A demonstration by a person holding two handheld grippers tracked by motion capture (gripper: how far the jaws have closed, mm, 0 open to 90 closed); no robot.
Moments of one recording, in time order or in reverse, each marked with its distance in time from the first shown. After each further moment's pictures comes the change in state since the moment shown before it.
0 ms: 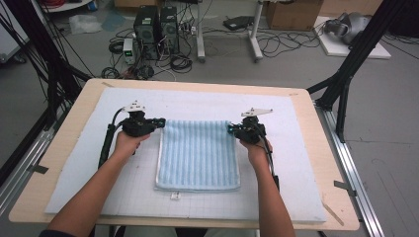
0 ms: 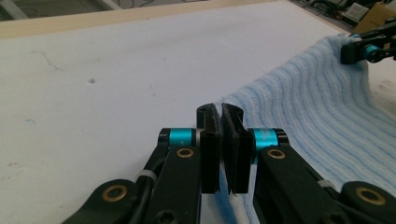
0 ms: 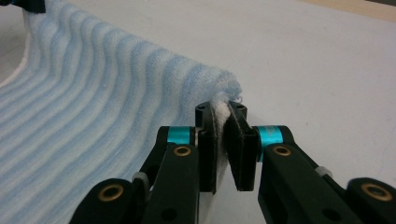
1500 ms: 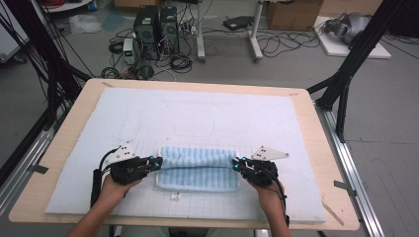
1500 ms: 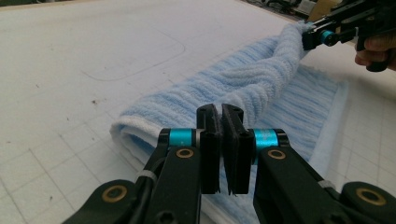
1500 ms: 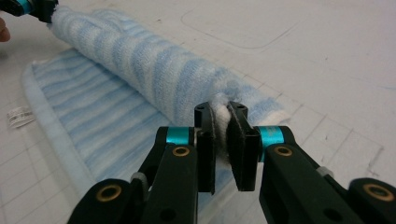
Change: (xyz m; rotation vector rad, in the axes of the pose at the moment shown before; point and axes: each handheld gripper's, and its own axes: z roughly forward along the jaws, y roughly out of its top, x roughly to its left) left arm -0.087 -0.076 -0.074 -0.041 -0.125 0.111; right arm 0.068 -0.079 -0.077 -0.079 0.065 -0.063
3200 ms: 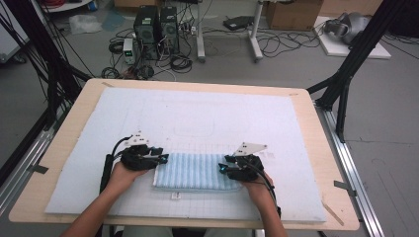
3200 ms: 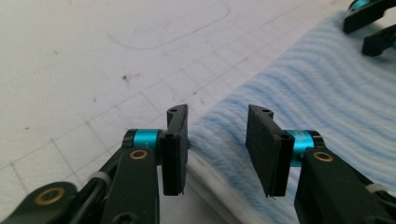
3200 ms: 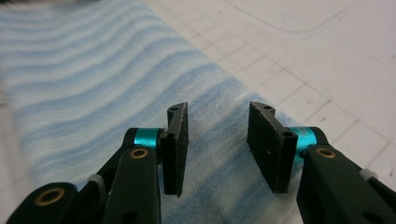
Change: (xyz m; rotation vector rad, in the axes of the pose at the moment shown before) left arm 0.032 0.013 0.045 0.222 0.109 -0.070; right arm 0.003 0.012 0.043 0.145 0.054 -0.097
